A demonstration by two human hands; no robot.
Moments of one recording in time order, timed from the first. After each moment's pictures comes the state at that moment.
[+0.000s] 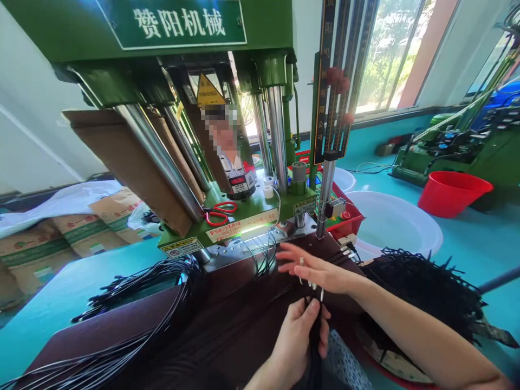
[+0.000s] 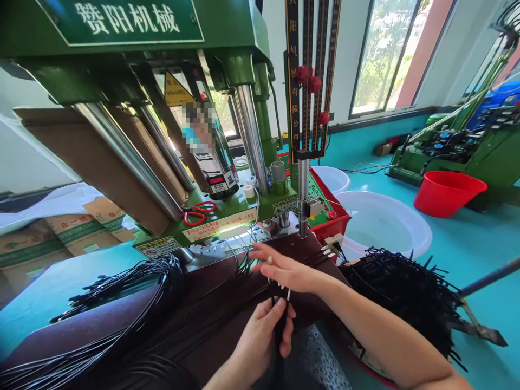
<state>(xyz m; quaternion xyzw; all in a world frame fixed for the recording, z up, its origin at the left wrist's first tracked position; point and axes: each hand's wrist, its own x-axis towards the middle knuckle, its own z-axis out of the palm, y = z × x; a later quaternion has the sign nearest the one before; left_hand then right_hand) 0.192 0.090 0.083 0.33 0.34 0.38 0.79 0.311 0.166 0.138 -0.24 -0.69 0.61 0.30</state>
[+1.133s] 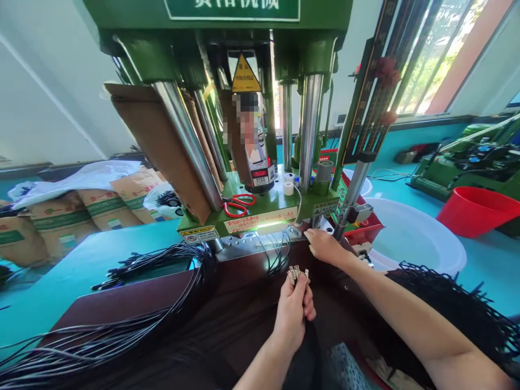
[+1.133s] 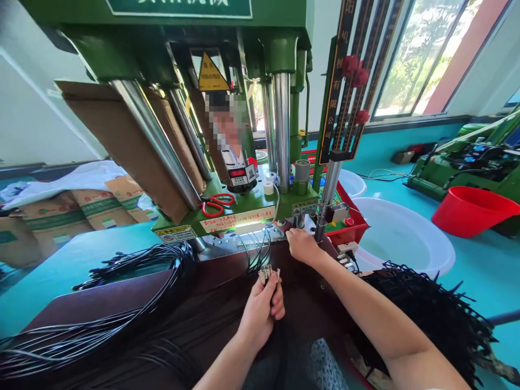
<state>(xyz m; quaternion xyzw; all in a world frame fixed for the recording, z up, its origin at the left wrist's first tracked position) 0.179 0.131 0.086 0.23 0.38 0.50 0.74 0.298 0.254 0.099 -0.51 -0.84 0.12 0.12</state>
